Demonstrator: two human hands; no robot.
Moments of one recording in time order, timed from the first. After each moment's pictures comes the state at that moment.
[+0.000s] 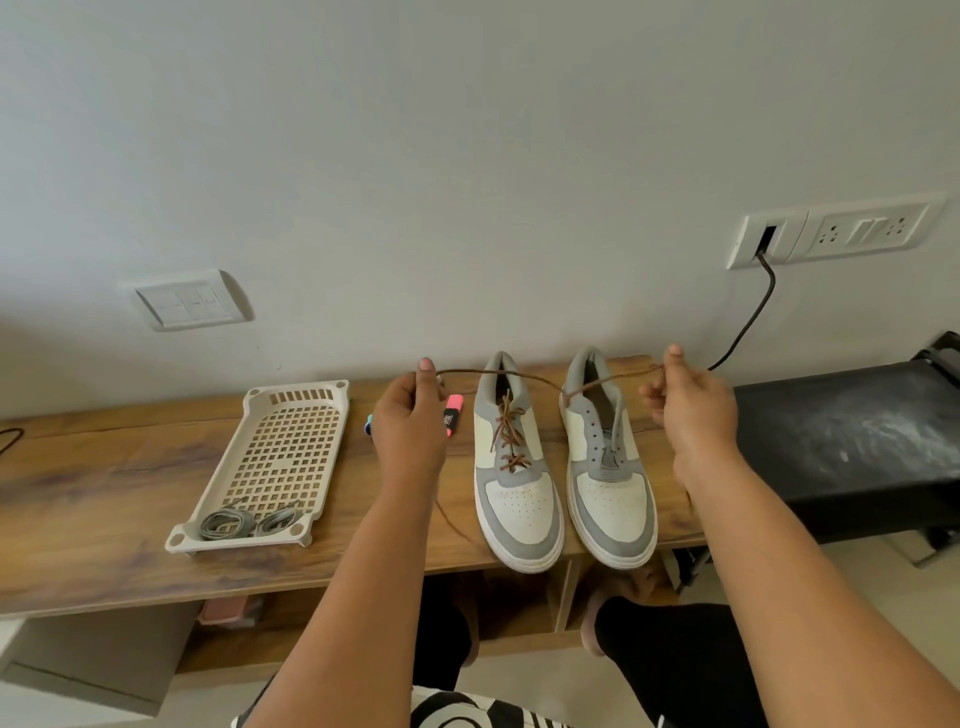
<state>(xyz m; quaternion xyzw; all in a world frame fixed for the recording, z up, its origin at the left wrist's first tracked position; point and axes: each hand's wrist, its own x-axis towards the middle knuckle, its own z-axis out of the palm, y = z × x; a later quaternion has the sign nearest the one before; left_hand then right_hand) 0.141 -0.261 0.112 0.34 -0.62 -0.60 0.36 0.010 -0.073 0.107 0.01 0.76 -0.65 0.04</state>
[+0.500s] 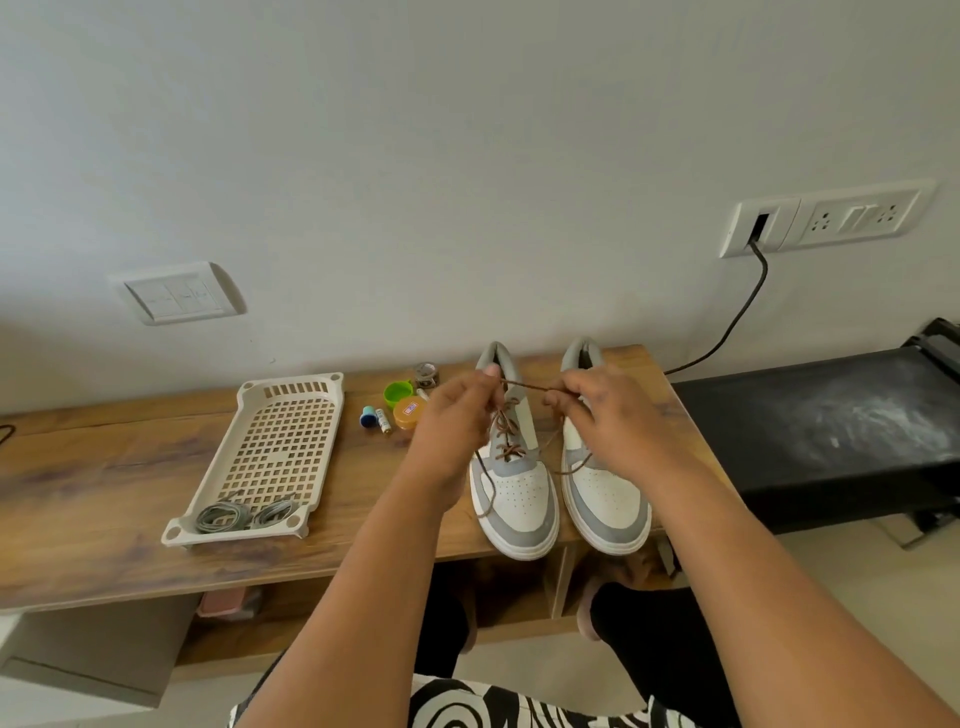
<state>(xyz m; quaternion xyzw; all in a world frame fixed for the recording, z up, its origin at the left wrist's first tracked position) 0.141 -0.241 0.116 0.17 -0.65 -0.72 0.17 0.039 -0.093 0.110 -0.41 0.84 -0.35 -0.03</state>
